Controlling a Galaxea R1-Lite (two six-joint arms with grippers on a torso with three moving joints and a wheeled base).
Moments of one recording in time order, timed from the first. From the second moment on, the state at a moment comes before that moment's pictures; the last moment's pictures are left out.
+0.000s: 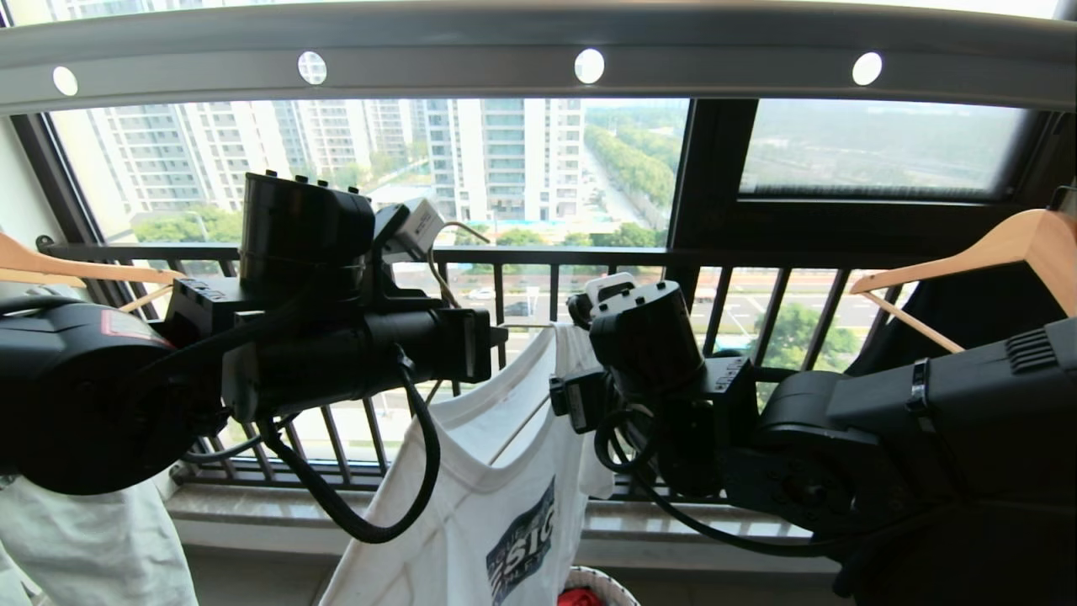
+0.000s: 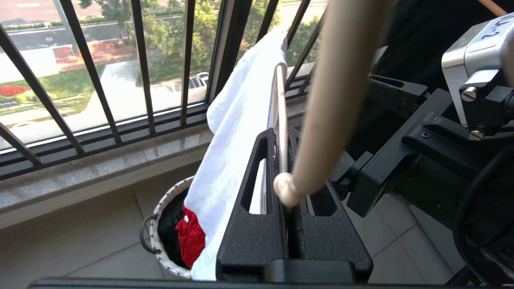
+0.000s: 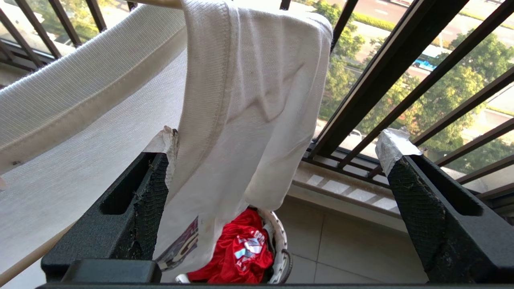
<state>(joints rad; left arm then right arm) -0.60 1.61 -1.07 -0.25 -0.08 -0.29 0.80 1.95 -1.20 -0.31 -0.60 0.14</state>
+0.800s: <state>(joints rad) -0.63 1.60 -1.06 -0.25 -0.08 -0.29 0.79 1.99 -1.22 -0.39 -0.67 0.11</state>
